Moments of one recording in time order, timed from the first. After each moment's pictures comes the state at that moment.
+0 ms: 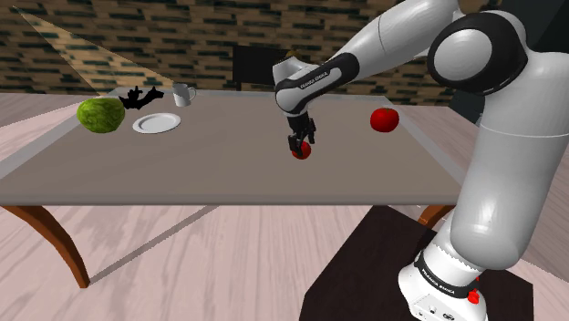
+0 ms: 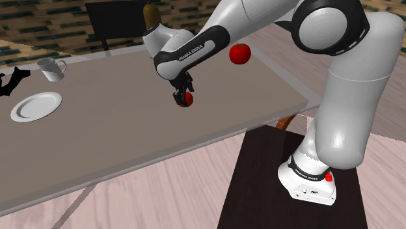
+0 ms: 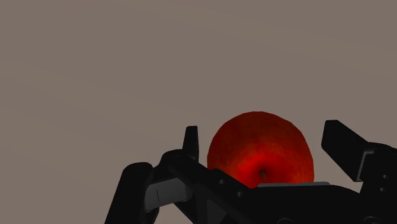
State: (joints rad) arm -0.08 0.27 -0.02 -1.92 -0.22 1.93 -0.12
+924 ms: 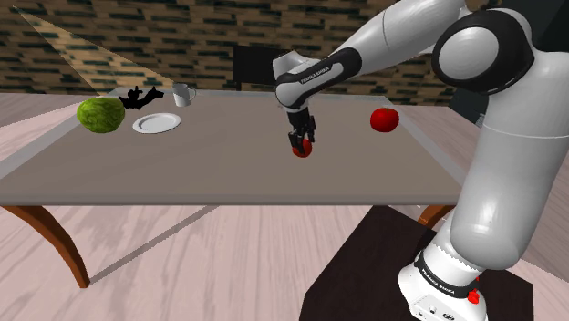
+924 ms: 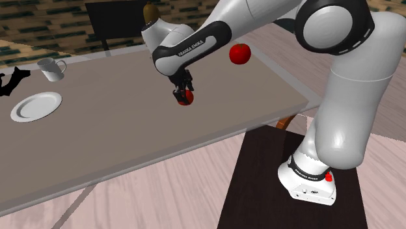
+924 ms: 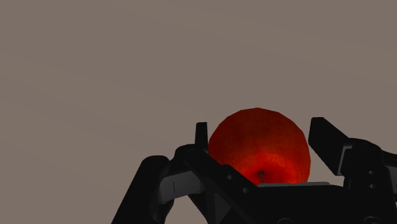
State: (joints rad) arm -0.08 0.25 -0.02 -1.90 -0.22 1.89 -0.12
